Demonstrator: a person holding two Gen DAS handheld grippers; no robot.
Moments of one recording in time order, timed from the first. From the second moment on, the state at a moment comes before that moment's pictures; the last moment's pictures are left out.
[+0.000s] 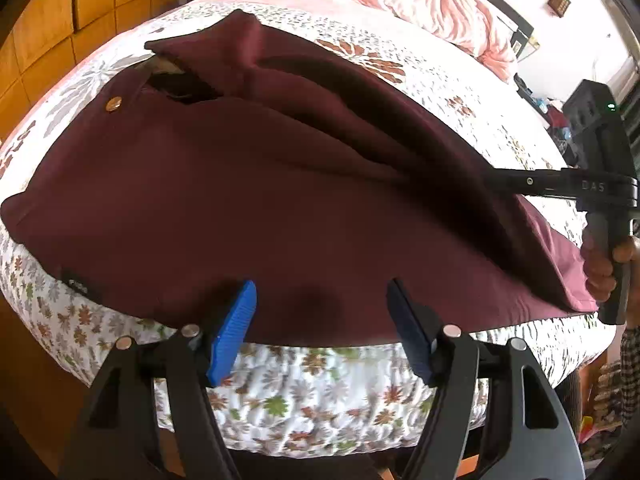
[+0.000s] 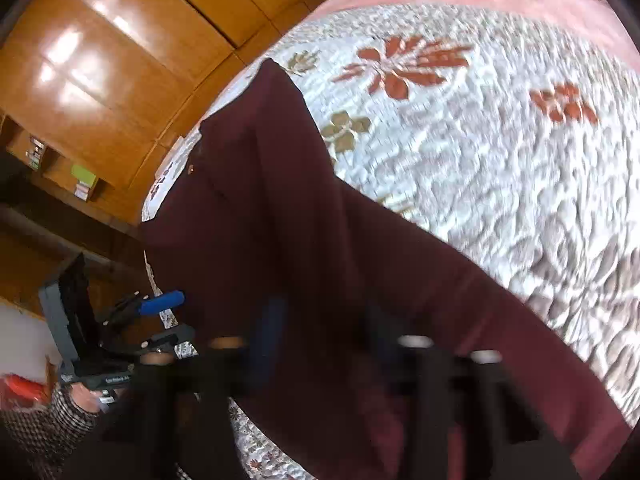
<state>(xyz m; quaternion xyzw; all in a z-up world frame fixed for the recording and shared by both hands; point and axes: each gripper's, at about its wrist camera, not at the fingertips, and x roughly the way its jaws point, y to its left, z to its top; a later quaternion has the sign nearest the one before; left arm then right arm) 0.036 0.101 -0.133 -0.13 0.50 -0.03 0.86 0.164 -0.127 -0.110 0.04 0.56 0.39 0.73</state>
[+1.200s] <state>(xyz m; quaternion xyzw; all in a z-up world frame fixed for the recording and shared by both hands) 0.254 0.081 -0.104 0.00 0.62 0.20 0.76 0.081 -0.118 -0.158 0.06 0.55 0.41 0.72</state>
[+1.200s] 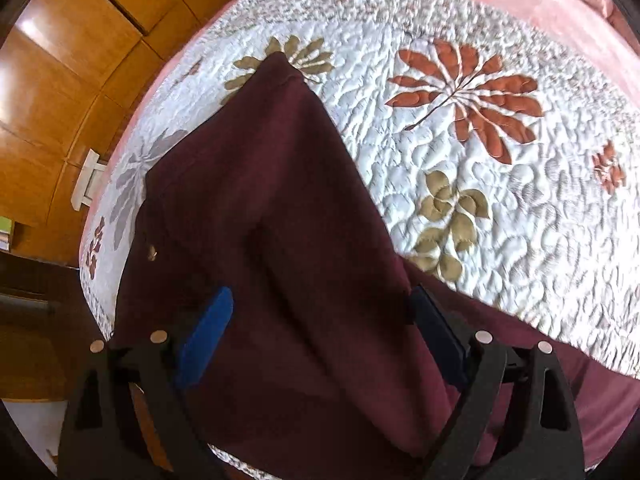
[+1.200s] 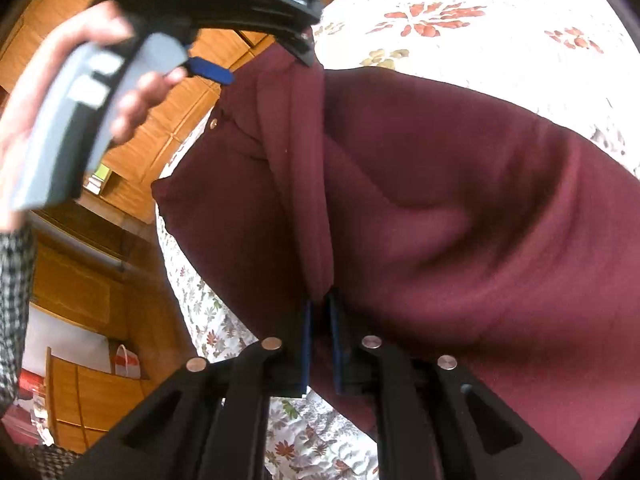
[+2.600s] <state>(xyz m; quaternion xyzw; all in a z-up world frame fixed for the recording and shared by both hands) 0.050 0.206 -0.084 -0.30 0.37 0.21 0.85 0.077 -0.126 -0.147 0.04 0.56 0.38 0.73</state>
